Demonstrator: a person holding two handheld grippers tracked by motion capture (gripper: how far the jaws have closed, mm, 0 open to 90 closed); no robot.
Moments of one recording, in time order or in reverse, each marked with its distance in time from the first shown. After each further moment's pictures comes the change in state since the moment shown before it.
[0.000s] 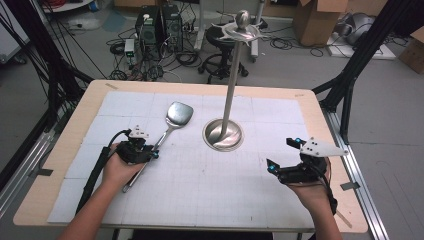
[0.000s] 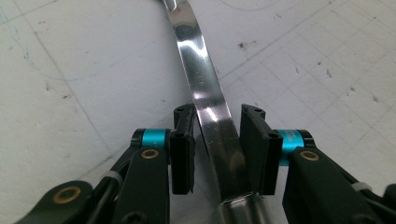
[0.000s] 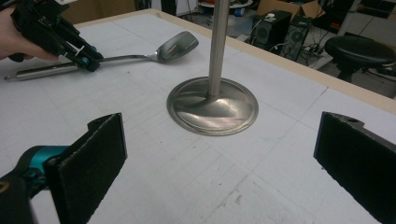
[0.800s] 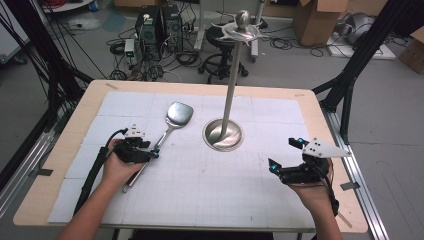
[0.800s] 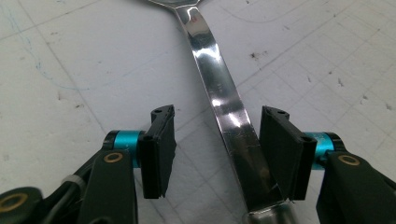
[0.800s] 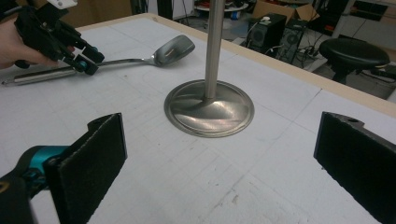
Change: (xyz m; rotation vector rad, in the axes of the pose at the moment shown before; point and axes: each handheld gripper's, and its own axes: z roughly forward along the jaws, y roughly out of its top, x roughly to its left) left arm 0.012 -0.006 0.003 -0.067 -0.018 0.002; right arm 0.000 0.000 -0.005 -0.014 -0.013 0.008
